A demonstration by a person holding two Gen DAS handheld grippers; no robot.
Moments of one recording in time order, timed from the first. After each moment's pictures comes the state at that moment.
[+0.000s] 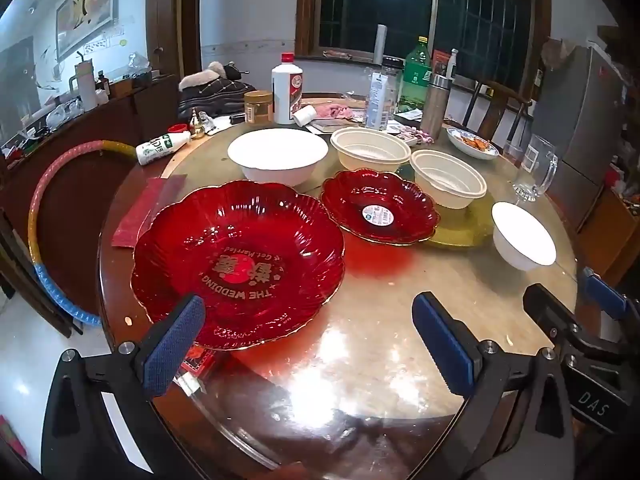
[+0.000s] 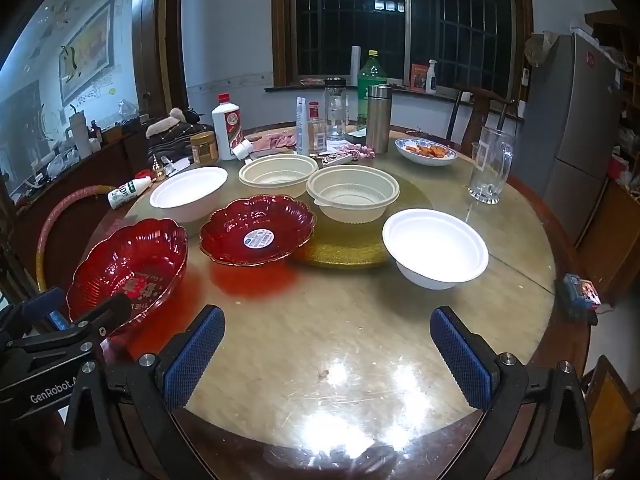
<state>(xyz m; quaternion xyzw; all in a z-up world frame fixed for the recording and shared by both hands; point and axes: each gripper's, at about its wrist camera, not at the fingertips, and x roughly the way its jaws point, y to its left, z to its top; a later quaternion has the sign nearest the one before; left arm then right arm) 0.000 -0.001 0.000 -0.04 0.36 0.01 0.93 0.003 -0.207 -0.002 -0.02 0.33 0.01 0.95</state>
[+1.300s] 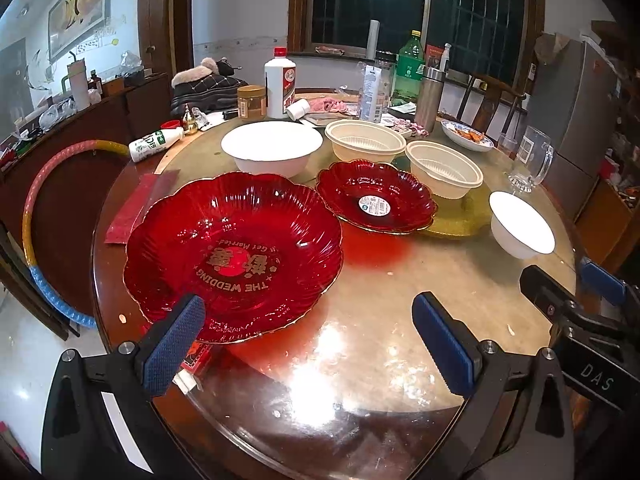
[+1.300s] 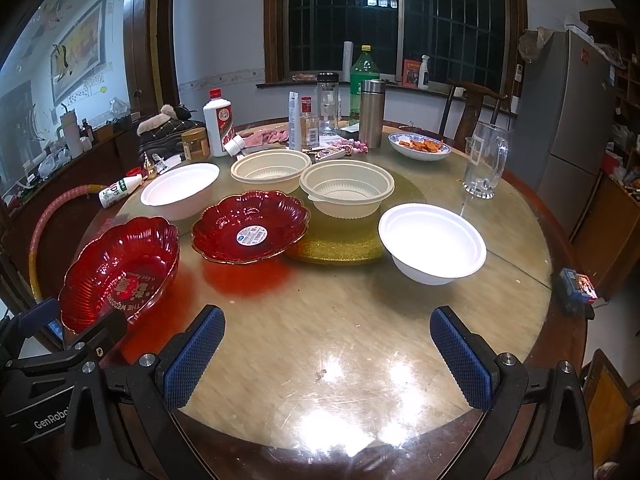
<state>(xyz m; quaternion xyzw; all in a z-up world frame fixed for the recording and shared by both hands) -0.002 0.002 -0.009 -0.04 0.37 0.01 0.93 0.006 -0.207 -0.007 -0.01 0.33 0.00 0.94</state>
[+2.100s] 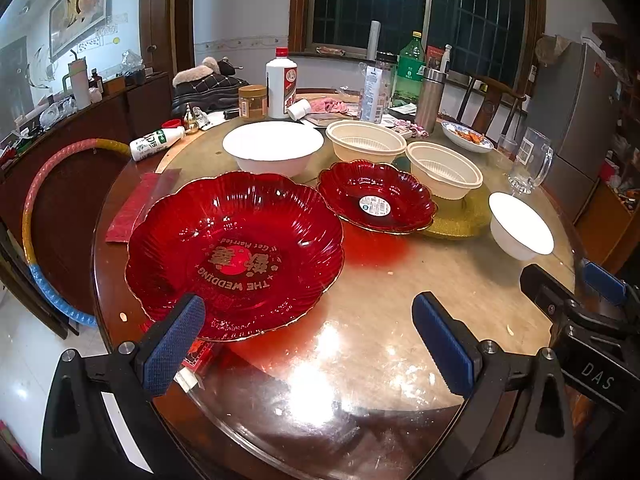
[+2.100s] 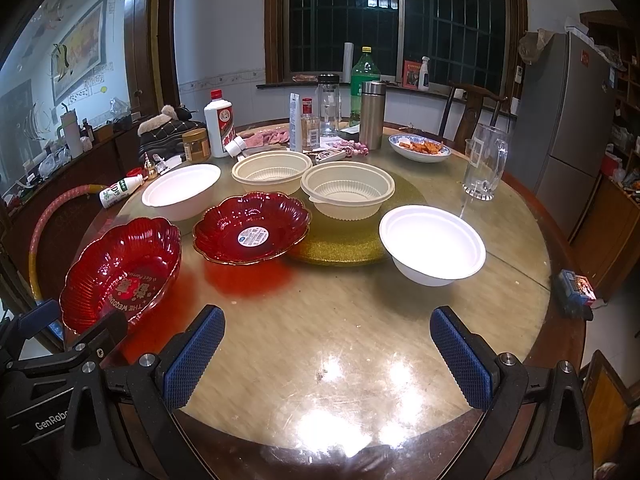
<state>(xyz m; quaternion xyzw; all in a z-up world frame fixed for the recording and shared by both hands) -0.001 0.003 -0.008 -0.04 0.37 0.01 0.93 0.007 -0.204 -0.003 -0.01 0.33 0.00 0.94</state>
